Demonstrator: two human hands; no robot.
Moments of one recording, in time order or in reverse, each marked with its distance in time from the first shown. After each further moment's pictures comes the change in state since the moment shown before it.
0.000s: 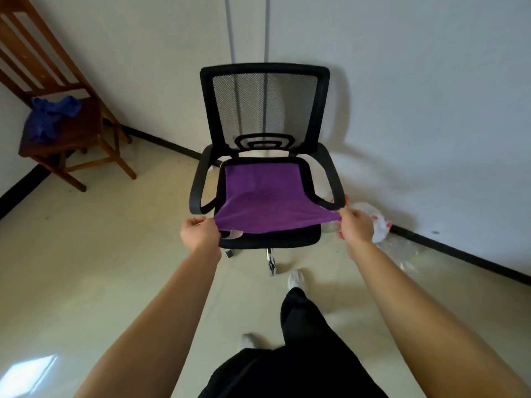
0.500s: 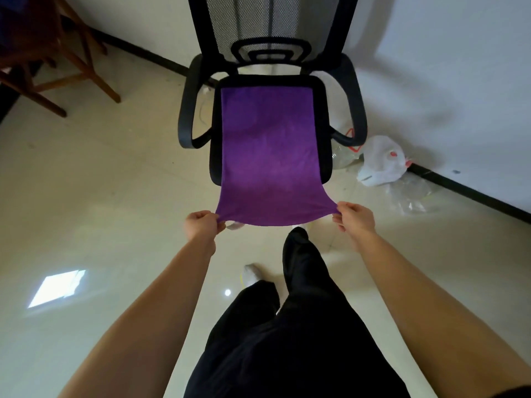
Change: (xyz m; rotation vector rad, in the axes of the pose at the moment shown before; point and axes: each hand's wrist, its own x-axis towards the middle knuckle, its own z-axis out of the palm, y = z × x) left_hand 0.041 -0.125 -0.029 0.214 -0.087 -0.279; right_hand 0.012 0.122 0.018 -0.098 -0.171 0.270
